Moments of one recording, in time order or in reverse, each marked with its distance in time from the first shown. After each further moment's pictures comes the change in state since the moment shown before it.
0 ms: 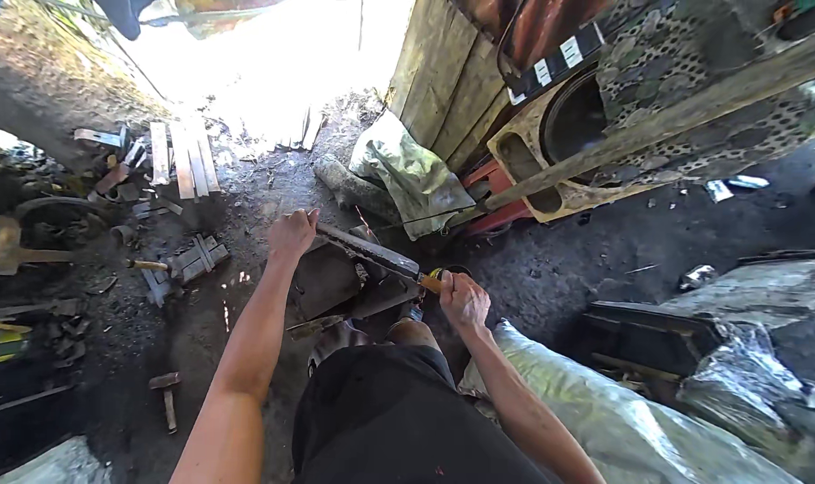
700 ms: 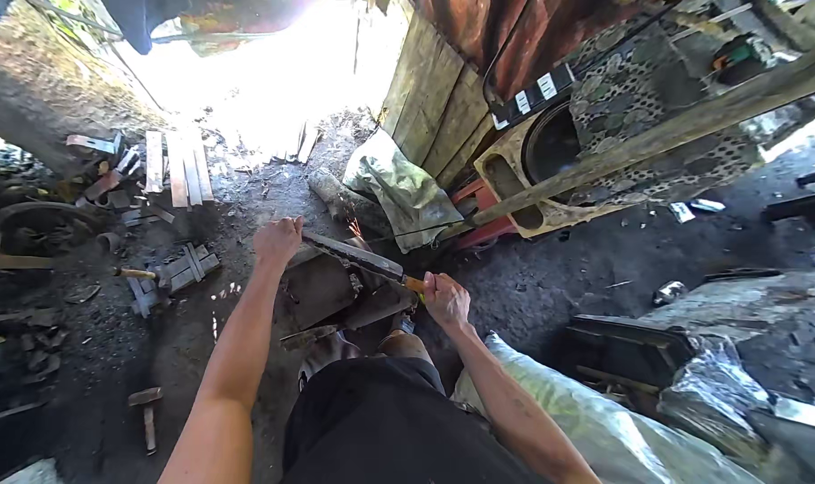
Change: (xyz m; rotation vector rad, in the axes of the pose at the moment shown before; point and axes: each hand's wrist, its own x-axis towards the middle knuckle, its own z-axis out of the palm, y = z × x) left_hand 0.005 -0.019 -0.008 0.016 0.014 -0.031; right_hand 0.023 -0.011 0.010 0.040 -0.067 -0.046
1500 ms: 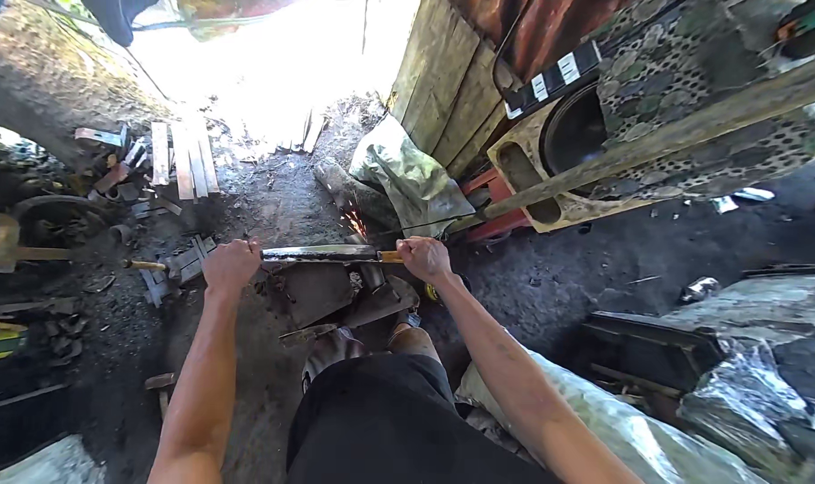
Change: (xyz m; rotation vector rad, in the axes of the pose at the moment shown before) left_hand -0.044 -0.061 -0.027 0.074 -0.082 -0.193; right_hand 0.103 -0.027 0.004 0.106 -0.336 -0.163
